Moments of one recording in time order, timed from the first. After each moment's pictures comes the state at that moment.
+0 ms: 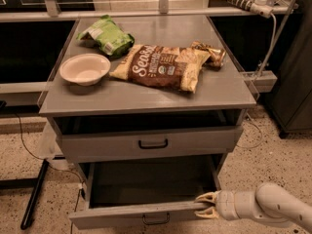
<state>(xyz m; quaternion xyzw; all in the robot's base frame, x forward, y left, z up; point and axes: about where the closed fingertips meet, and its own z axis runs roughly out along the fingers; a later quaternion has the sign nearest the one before) 0.434 -0.178 0.424 -0.64 0.65 0.17 0.38</state>
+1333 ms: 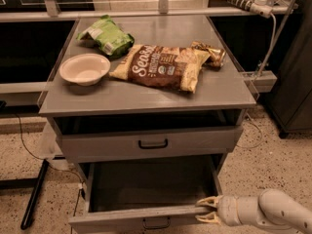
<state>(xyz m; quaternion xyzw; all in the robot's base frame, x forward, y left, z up) 0.417 -0.181 0.423 -0.63 0.65 0.18 0.38</state>
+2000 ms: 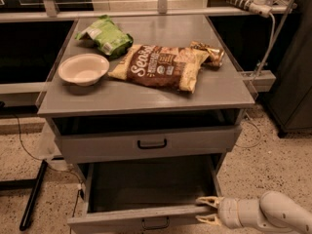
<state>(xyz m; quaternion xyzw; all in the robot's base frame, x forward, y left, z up) 0.405 -0.184 0.421 -0.63 0.65 0.19 0.38</state>
